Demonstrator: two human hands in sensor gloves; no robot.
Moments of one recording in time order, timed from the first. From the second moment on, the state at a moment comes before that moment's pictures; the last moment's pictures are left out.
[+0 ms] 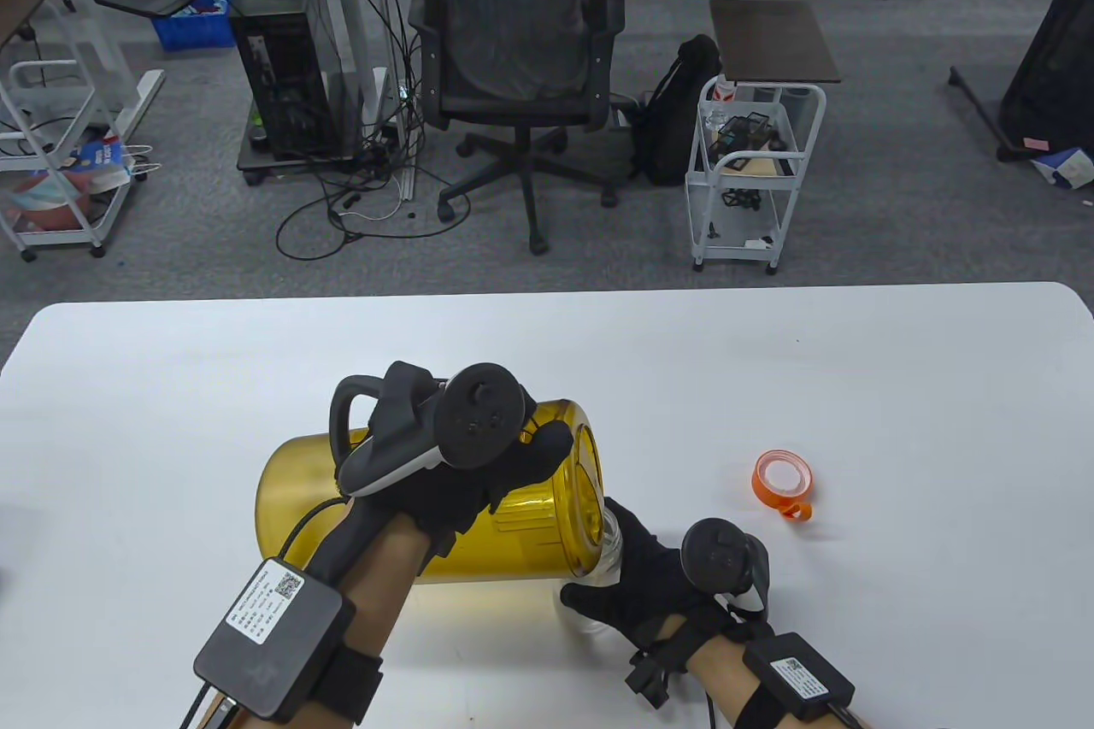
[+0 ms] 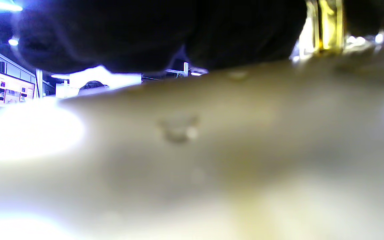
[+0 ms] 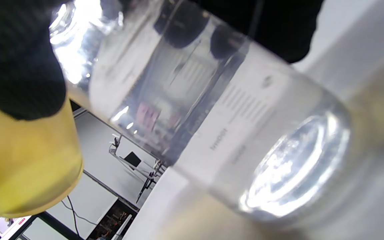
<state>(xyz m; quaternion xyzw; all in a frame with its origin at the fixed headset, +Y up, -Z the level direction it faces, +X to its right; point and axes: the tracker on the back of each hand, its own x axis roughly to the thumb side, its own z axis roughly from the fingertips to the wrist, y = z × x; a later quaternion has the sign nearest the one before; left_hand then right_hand) -0.115 -0.474 -0.341 0.11 -0.19 0.05 0.97 0.116 -0.778 -0.365 0.24 0.03 0.83 0.50</state>
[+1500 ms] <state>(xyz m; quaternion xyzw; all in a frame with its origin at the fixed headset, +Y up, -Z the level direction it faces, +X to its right) -0.102 -0.471 -0.340 0.10 -0.20 0.02 0.97 0.116 -0.777 -0.365 0.24 0.03 0.83 0.50</state>
